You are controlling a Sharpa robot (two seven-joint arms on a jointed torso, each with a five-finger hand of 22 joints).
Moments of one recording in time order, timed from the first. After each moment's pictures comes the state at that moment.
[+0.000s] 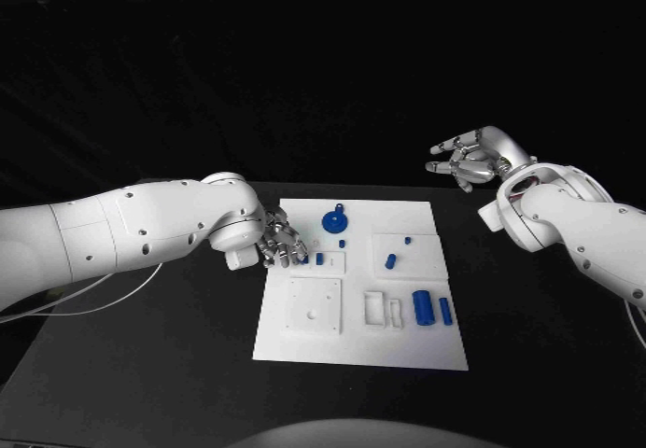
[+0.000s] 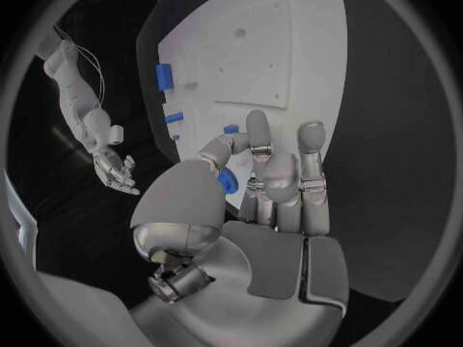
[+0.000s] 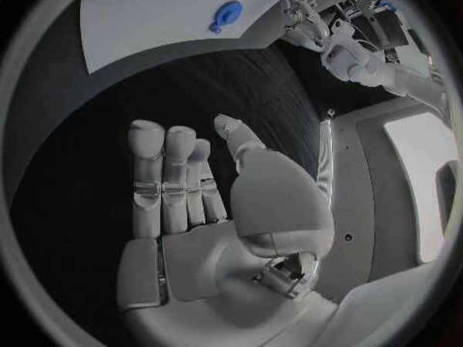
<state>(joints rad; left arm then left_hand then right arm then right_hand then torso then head) 1.39 -0.71 -0.23 1.37 -0.72 0.09 -0.62 1.05 0.02 0.34 -0.18 0.80 1.12 0.10 0.10 0.71 1.47 -0.06 0.52 0.19 1.41 -0.11 1.27 0.83 0.05 1.25 -0.12 0.62 1.31 1.08 -0.71 0.30 1.23 -1.19 -0.38 -0.01 1.22 -0.07 0.13 -0.14 0.54 1.02 0.11 0.07 0.07 1.14 0.00 0.95 0.90 1.44 -0.07 0.75 0.96 0.11 1.46 -0.08 0.63 1.20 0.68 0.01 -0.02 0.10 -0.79</state>
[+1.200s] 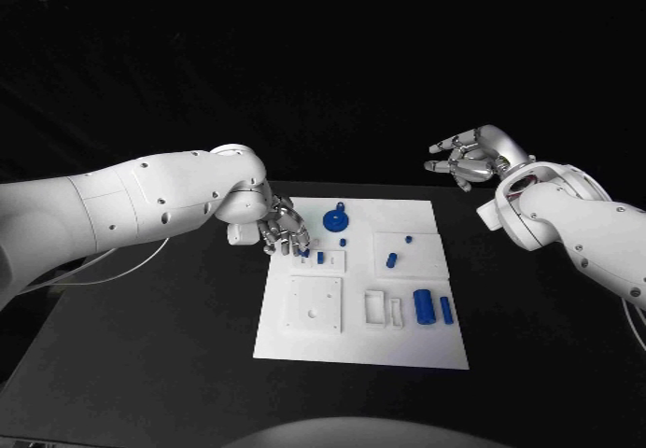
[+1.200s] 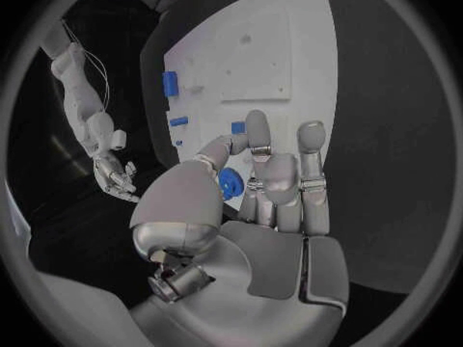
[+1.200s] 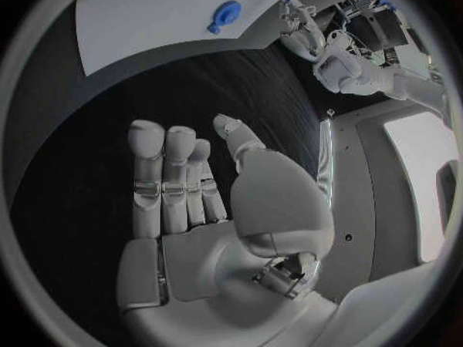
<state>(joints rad) 1.44 -0.62 -0.23 1.23 -0.68 0.32 -0.64 1.01 0.01 0.38 -0.22 0.79 1.12 0.10 0.10 0.80 1.47 -0.06 0.54 0.19 1.42 -0.11 1.27 0.85 0.05 1.25 -0.13 0.62 1.31 1.08 -0.70 0.30 1.22 -1.19 -0.38 -0.01 1.22 -0.07 0.14 -0.15 0.54 1.02 0.11 0.07 0.07 1.14 0.00 0.95 0.90 1.44 -0.07 0.75 0.96 0.11 1.46 -0.08 0.63 1.20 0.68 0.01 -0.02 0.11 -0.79</state>
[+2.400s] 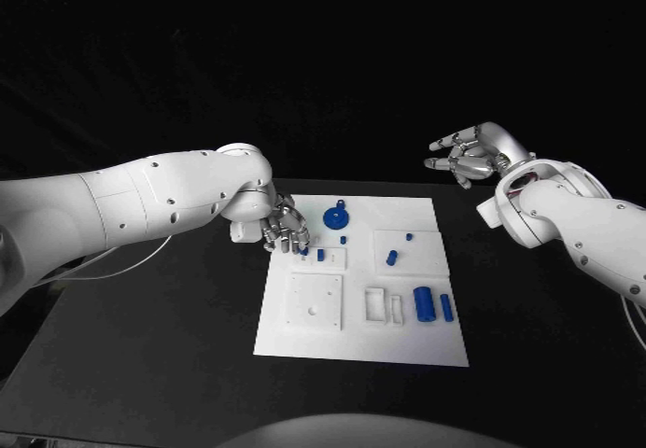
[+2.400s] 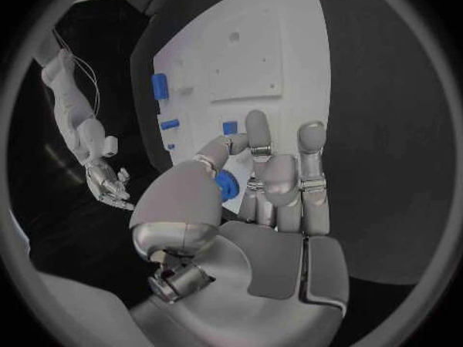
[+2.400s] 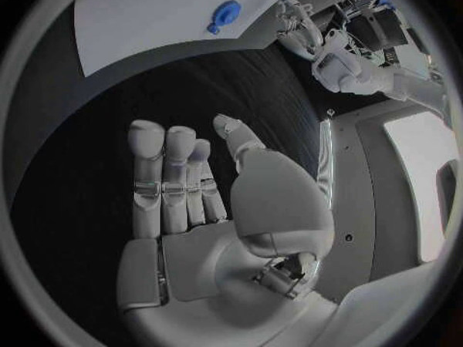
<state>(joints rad) 1.44 -0.59 -0.24 1.20 -0.73 0.31 -0.65 1.01 0.01 0.40 -0.23 0.80 1.12 0.10 0.09 0.81 1.47 -0.06 0.55 0.19 1.42 -0.10 1.28 0.86 0.05 1.25 -0.13 0.63 1.31 1.08 -0.69 0.30 1.22 -1.19 -0.38 -0.01 1.22 -0.07 0.14 -0.15 0.54 1.02 0.11 0.07 0.07 1.14 0.00 0.95 0.90 1.44 -0.07 0.75 0.96 0.11 1.46 -0.08 0.63 1.20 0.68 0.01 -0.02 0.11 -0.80</state>
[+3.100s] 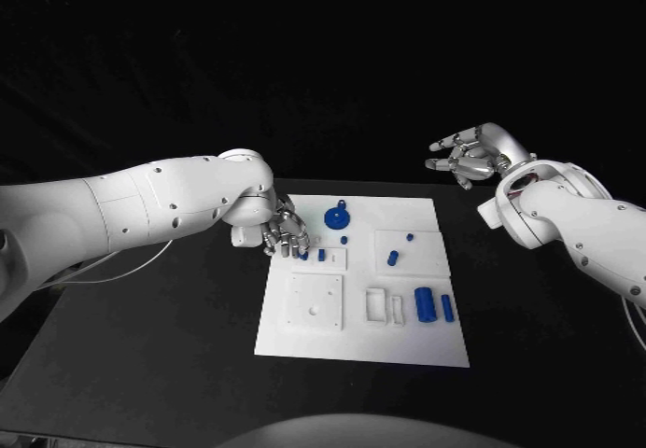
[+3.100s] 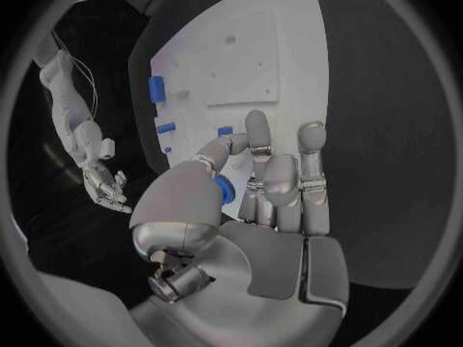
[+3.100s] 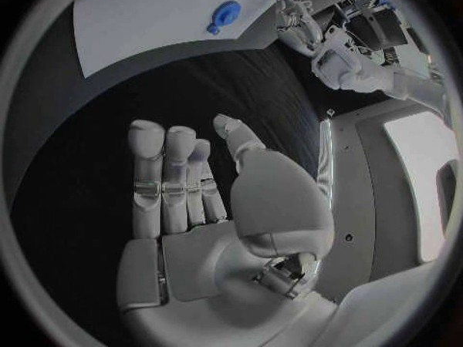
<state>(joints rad) 1.42 -0.60 -0.24 1.21 -0.73 0.31 -0.66 1.01 0.01 0.40 -0.23 0.80 1.13 0.10 0.09 0.81 1.47 -0.06 0.55 0.19 1.42 -0.10 1.28 0.86 0.05 1.25 -0.13 0.63 1.31 1.08 -0.69 0.30 1.22 -1.19 -0.37 -0.01 1.22 -0.07 0.14 -0.15 0.54 1.02 0.11 0.07 0.07 1.14 0.00 0.95 0.90 1.44 -0.07 0.75 0.96 0.11 1.46 -0.08 0.63 1.20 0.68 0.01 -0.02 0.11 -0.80</state>
